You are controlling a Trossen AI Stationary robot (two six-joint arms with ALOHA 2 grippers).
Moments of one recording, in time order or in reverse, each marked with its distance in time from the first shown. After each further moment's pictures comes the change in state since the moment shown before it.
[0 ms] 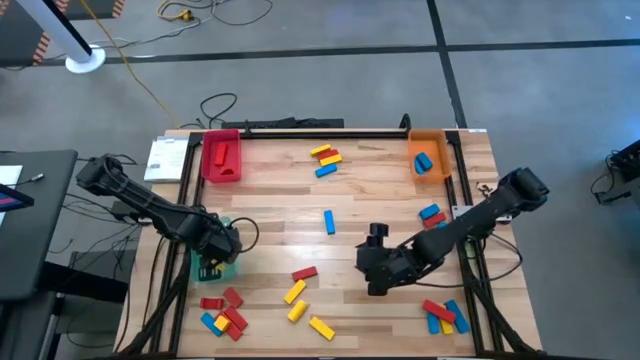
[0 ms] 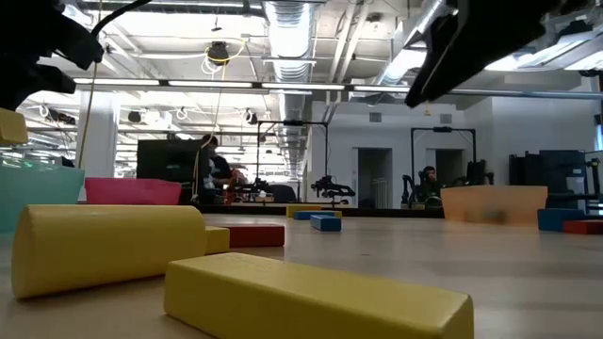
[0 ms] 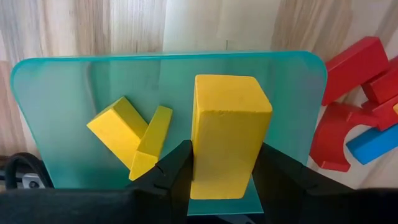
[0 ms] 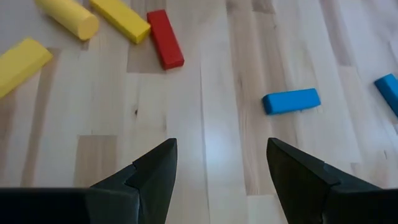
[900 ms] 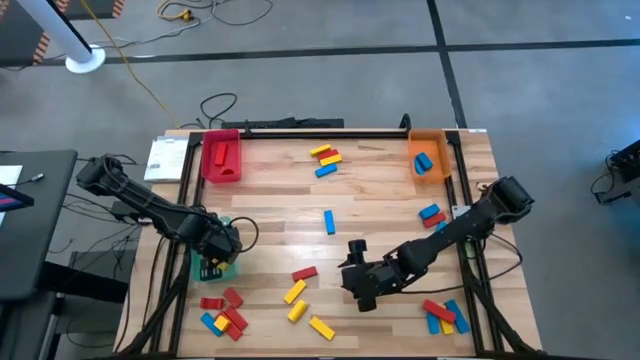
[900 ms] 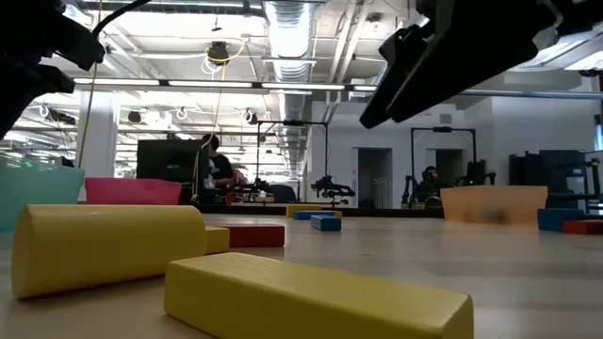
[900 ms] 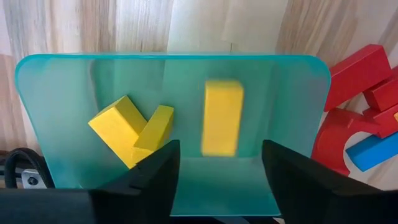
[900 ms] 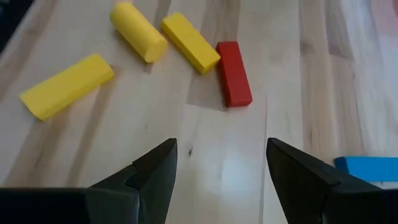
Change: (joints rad) left arm 0.000 0.000 0.000 0.000 -0.011 -0.032; right arm -0.001 0.149 0.000 0.300 -0.134 -0.193
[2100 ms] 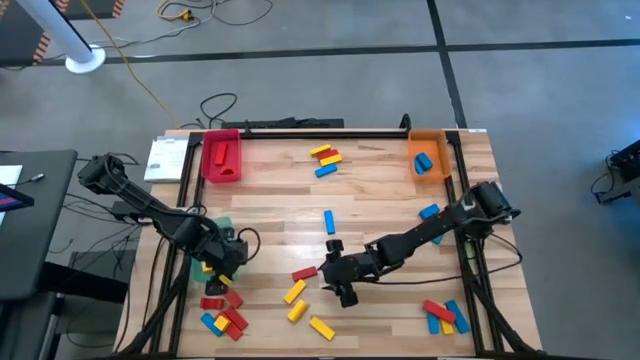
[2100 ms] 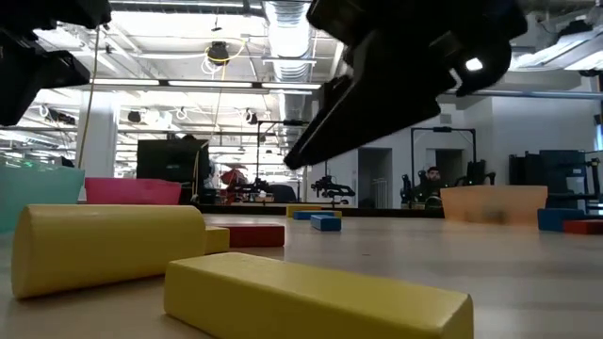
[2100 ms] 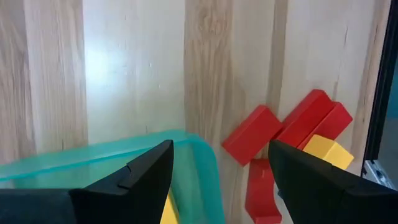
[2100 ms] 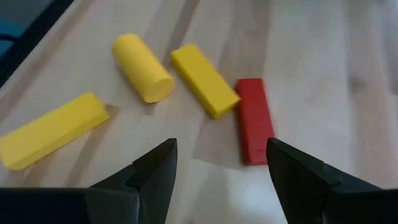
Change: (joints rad) left arm -0.083 0.000 0.001 0.336 -0.009 0.061; right arm -0.134 0.169 0.001 0.326 -0.255 -0.123
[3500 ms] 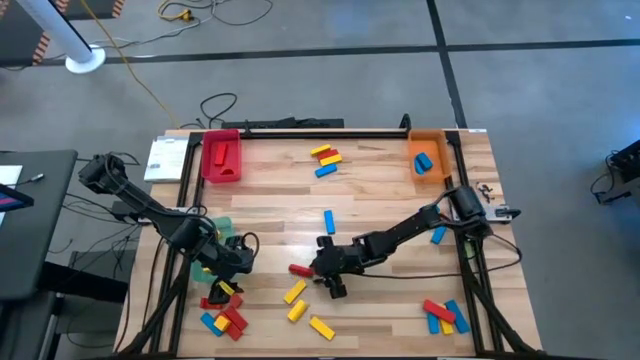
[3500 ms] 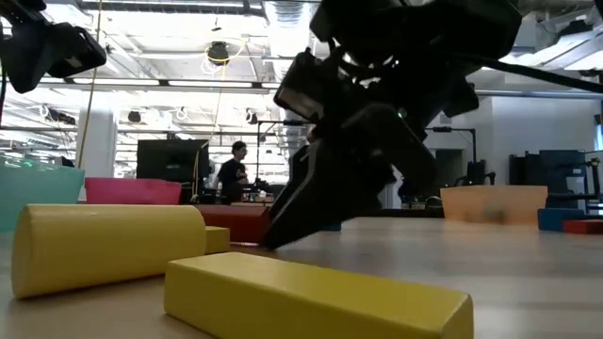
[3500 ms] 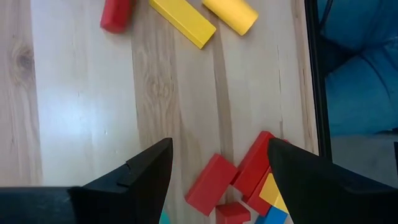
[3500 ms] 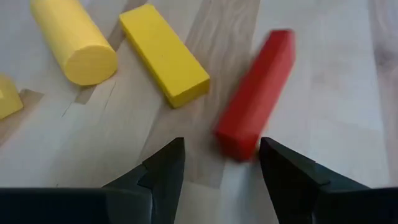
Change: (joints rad) left arm -0.032 0.000 0.000 0.219 -0.013 0.062; right arm -0.099 0.175 0.000 0.171 -0.076 -0.048
